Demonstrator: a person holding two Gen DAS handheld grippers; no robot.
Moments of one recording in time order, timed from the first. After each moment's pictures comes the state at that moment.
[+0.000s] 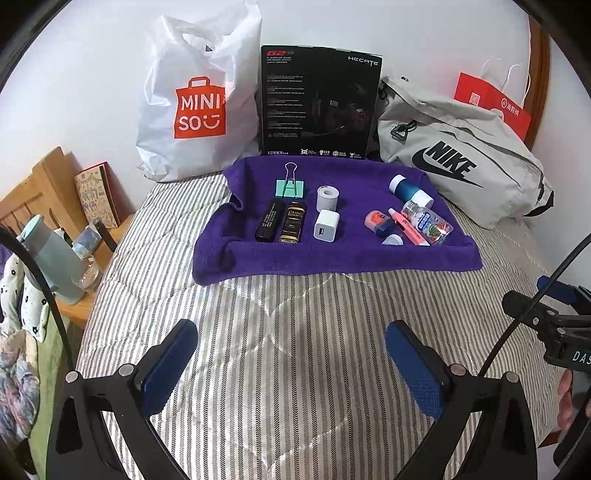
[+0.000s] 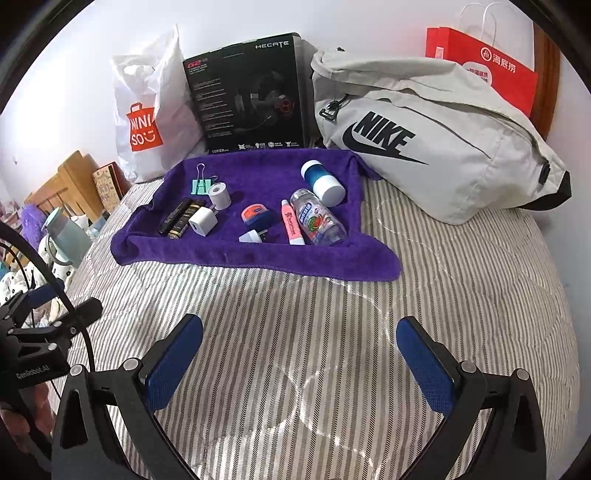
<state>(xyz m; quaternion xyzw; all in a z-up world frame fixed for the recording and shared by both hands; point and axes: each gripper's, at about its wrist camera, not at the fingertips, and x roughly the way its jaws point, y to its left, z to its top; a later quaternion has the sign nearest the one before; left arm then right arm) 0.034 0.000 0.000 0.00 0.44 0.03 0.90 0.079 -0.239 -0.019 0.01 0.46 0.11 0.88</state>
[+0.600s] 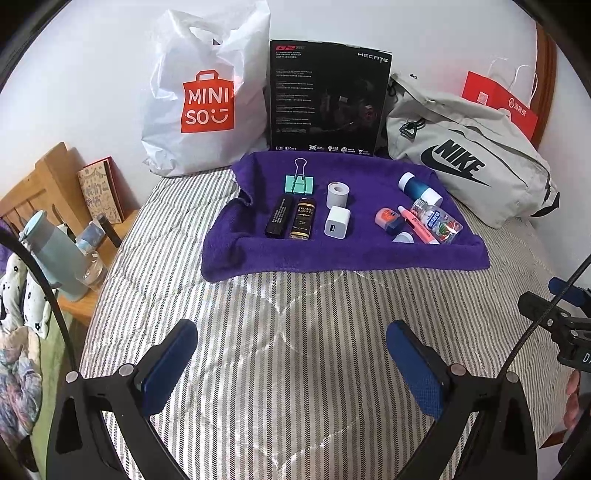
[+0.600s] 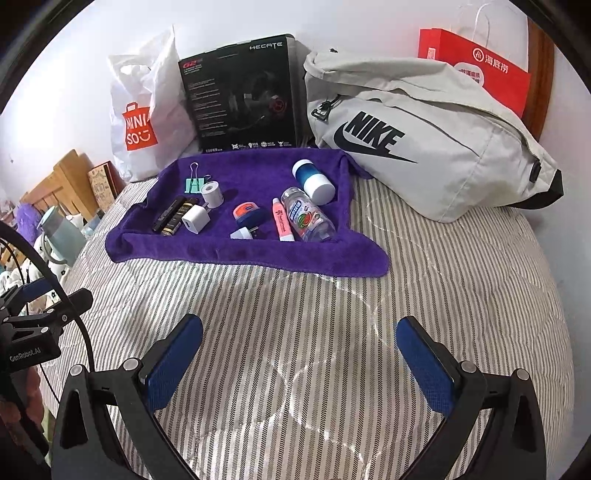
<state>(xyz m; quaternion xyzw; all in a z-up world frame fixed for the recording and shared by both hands) 0.037 0.009 -0.002 0.00 0.45 0.03 0.89 0.075 -0.245 -0.018 0.01 0.46 0.10 0.88</state>
